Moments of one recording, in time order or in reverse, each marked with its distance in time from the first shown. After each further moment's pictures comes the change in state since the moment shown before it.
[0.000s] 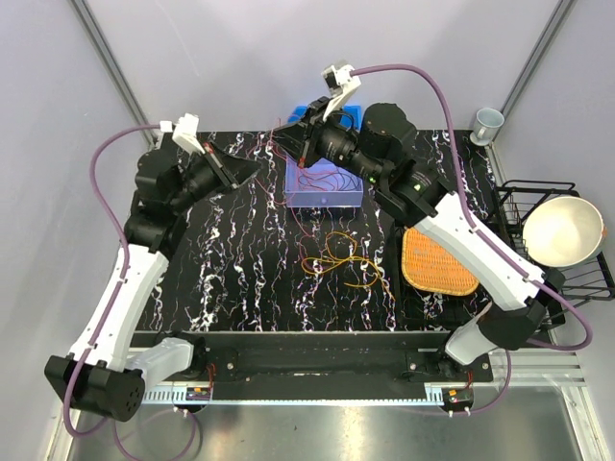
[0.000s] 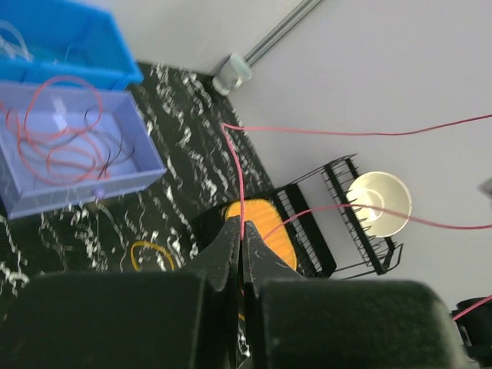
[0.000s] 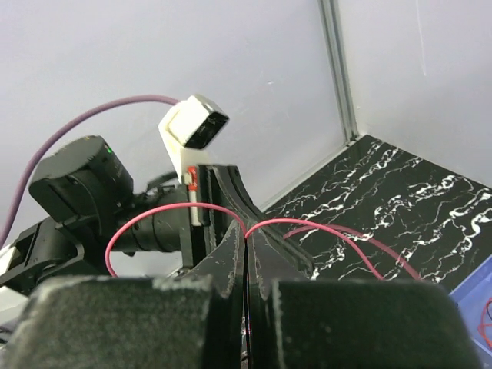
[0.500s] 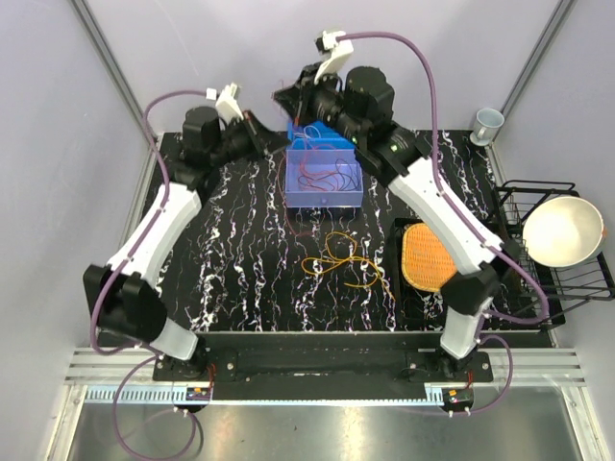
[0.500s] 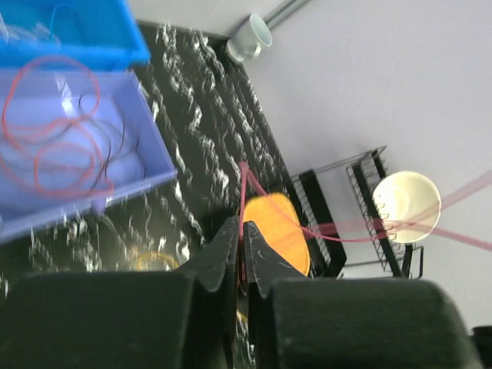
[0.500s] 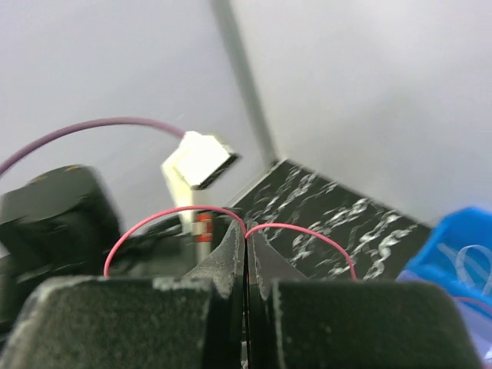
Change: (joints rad) left arm -0.056 0.411 0.243 0.012 0.027 0.022; right arm -0.118 0.257 0.283 -0.059 0.035 -0.082
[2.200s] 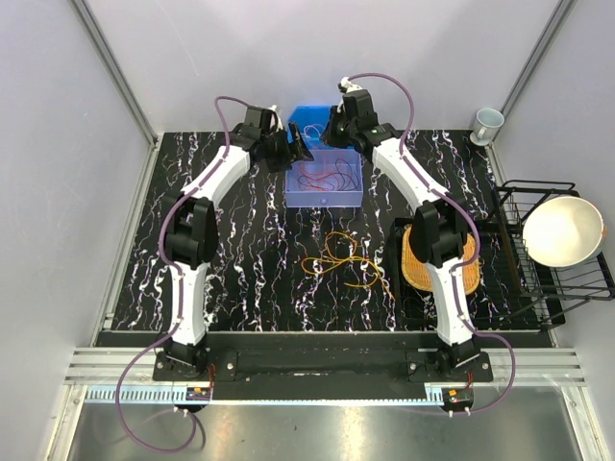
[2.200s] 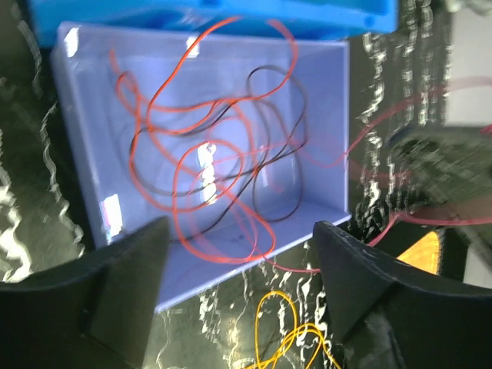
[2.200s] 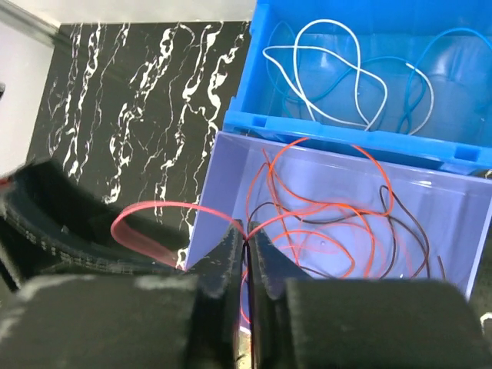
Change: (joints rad) left arm -0.030 0.726 0.567 -0.345 -0.169 0.139; right arm -0.309 0.491 0.066 -0.163 -0.010 0.146
